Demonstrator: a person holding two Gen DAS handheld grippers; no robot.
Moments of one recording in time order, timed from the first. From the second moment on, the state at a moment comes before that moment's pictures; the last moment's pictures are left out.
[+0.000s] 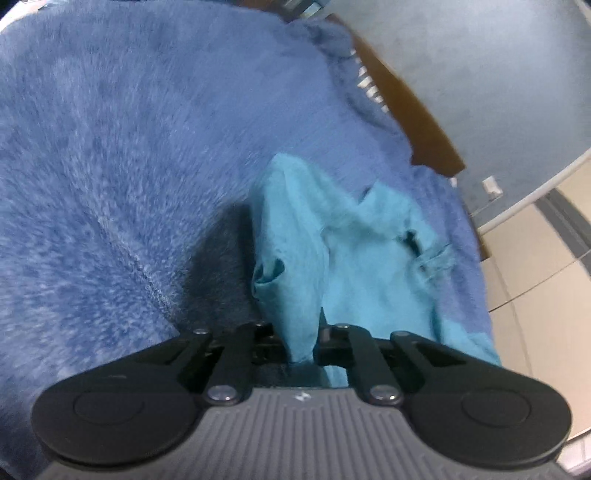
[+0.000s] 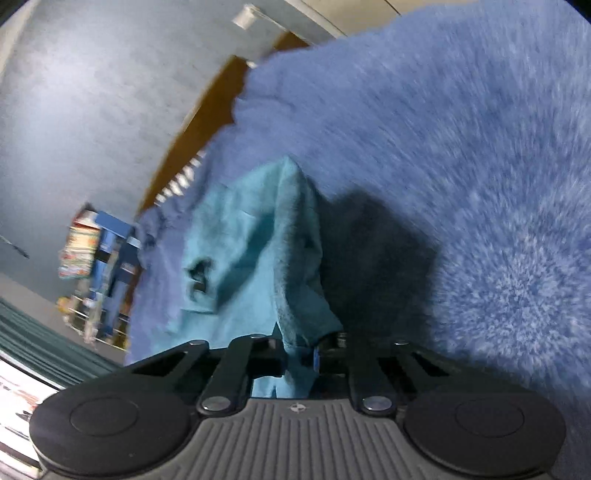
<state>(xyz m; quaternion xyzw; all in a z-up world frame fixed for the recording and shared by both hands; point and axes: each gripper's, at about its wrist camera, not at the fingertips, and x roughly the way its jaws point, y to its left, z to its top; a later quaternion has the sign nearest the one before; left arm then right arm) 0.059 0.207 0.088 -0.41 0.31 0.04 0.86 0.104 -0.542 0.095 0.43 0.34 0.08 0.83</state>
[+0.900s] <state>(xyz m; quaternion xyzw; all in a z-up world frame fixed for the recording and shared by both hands) -0.107 0.195 0.206 -0.30 0.31 0.05 0.90 -0.103 -0.609 0.201 0.35 0.32 -0.07 0.88</state>
